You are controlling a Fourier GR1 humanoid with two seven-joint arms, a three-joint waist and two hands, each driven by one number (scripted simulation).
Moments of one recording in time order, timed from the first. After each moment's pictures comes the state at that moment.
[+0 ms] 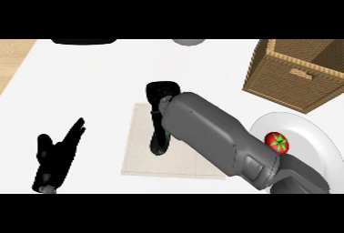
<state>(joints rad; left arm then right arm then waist) 0.07 0.35 -0.15 -1.45 0.21 0.13 0.20 -1.16 0.00 0.80 -0.75 0.03 0.39 0.83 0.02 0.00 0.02</state>
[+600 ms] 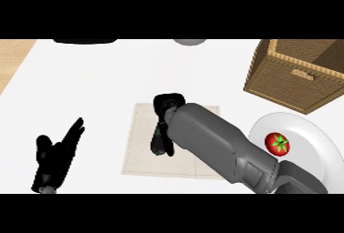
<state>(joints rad) 0.08 0.34 -0.14 -1.46 0.19 0.12 0.19 -1.09 0.00 0.87 -0.74 0.03 0.41 0.85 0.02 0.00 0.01</state>
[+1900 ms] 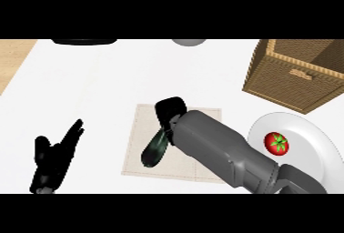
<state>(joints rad) 0.09 0.32 -0.10 -1.46 0.16 0.08 0.20 -1.05 -0.01 0.98 -0.71 0.20 0.35 0.64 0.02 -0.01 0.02</state>
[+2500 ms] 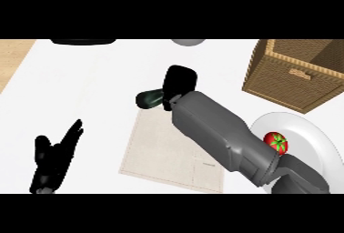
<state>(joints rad) 0.09 0.31 -0.10 -1.48 0.15 0.09 0.23 -1.16 0.00 0.84 -0.61 0.33 -0.19 0.99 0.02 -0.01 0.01</state>
